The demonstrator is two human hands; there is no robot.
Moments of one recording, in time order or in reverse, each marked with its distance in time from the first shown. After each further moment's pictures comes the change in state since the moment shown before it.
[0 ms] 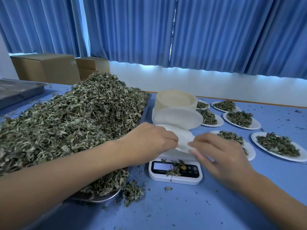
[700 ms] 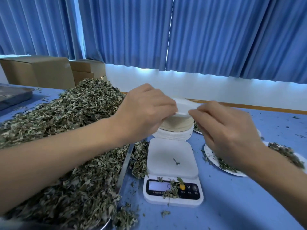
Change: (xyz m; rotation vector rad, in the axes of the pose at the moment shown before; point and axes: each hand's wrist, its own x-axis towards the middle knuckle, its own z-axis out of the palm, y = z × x) left_hand 0.046 -0.054 -0.038 0.184 0.574 0.067; right_hand 0.086 0.025 -0.020 -0.306 -0.004 -0.133
